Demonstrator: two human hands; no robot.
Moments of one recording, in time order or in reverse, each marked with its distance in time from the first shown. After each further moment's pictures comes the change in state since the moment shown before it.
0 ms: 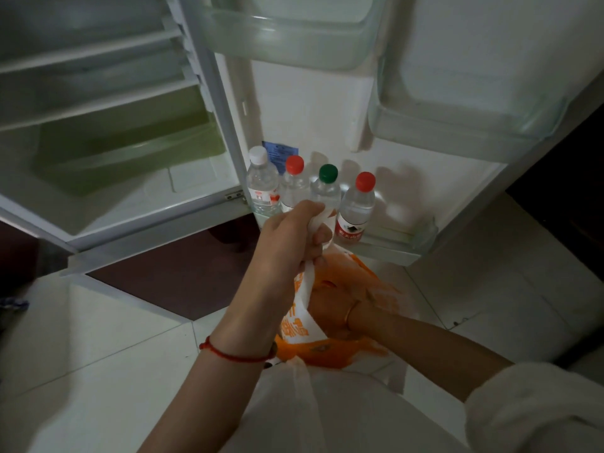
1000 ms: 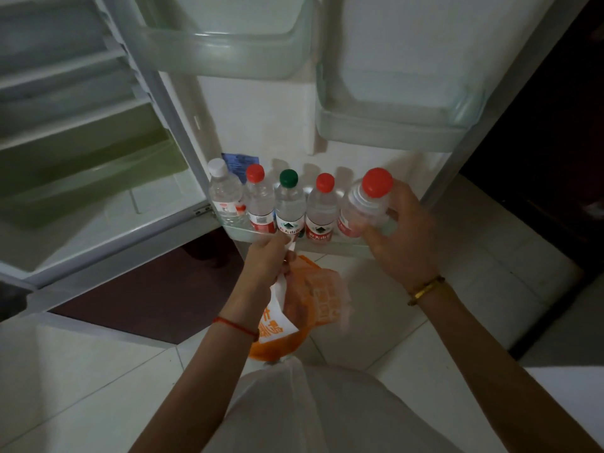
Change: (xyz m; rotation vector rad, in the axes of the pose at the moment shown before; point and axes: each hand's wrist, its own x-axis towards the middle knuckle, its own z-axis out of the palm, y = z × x) left_hand 0.070 -0.059 -0.003 0.216 0.179 -0.150; right_hand -0.095 0.040 -0.108 0.615 1.174 0.329
